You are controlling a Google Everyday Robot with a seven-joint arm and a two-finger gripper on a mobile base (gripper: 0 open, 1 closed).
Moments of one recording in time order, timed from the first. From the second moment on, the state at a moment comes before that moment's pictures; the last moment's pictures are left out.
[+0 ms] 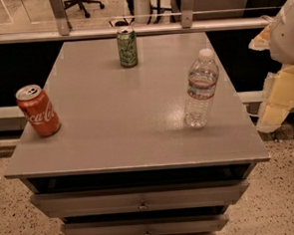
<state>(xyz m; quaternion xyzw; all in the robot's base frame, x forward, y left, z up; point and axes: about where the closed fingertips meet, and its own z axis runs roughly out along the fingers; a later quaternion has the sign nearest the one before) 0.438 -0.216 0.977 -0.60 0.78 -0.04 0.16</state>
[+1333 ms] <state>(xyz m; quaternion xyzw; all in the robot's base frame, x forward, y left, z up) 0.495 -0.211 0.917 -0.57 0.75 0.12 0.32</state>
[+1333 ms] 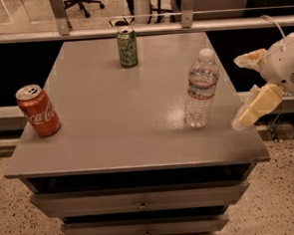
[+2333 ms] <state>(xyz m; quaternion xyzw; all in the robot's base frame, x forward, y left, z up) 0.533 -0.139 0.857 -0.49 0.73 0.24 0.41</state>
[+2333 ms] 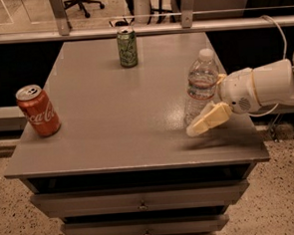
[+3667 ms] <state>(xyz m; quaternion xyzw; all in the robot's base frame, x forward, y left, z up) 0.587 0.016 0.832 -0.60 0.68 0.24 0.35</state>
